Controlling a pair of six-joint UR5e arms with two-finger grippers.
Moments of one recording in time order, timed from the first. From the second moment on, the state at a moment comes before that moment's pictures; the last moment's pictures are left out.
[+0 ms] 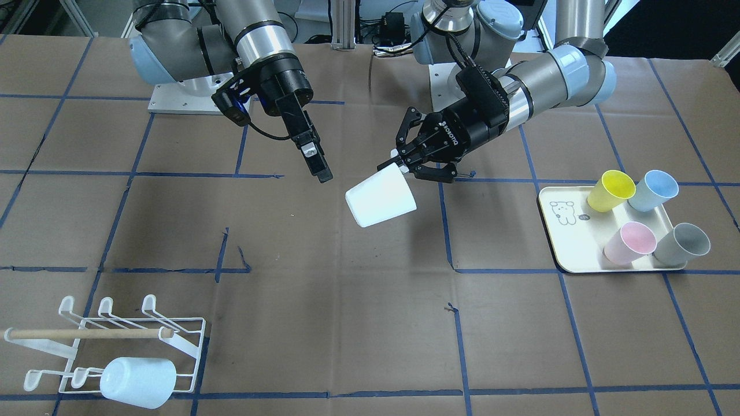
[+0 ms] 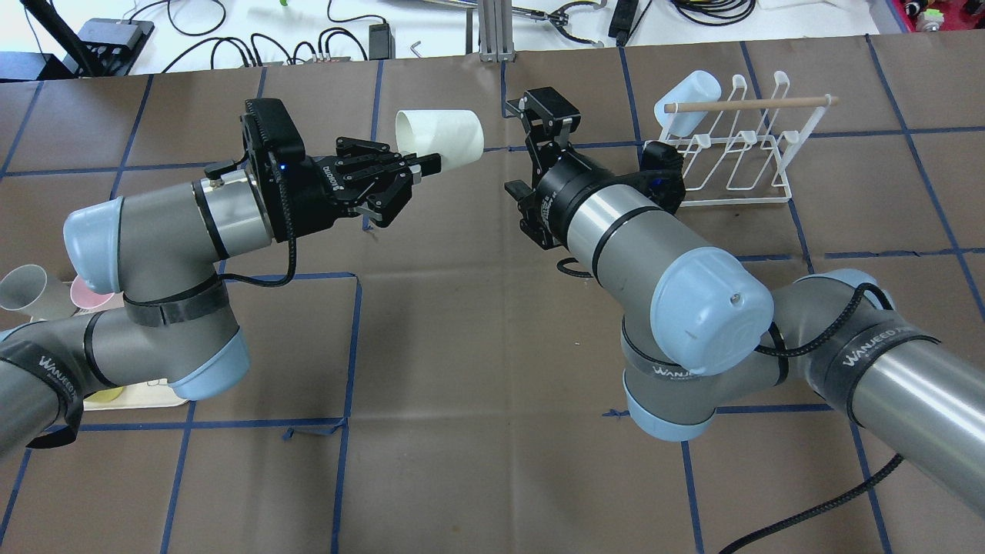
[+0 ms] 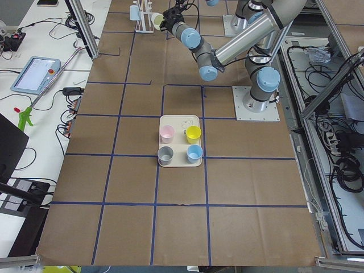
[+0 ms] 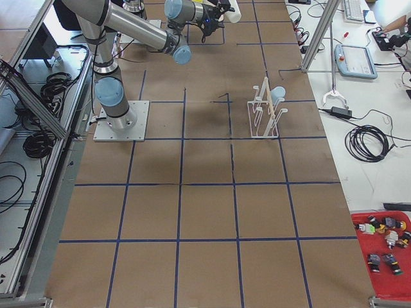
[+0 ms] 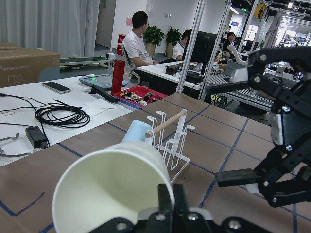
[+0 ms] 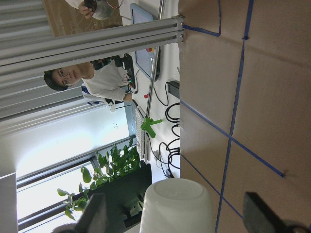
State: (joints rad) left arm -1.42 -1.69 -2.25 0.11 0.38 0.44; right arm 1.87 -1.49 2.17 -3.40 -1.39 1.77
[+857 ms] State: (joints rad) left arm -1.48 -1.69 -2.27 0.16 0.38 0.40; right arm 1.90 -1.48 2.13 -3.31 -1.39 1.81
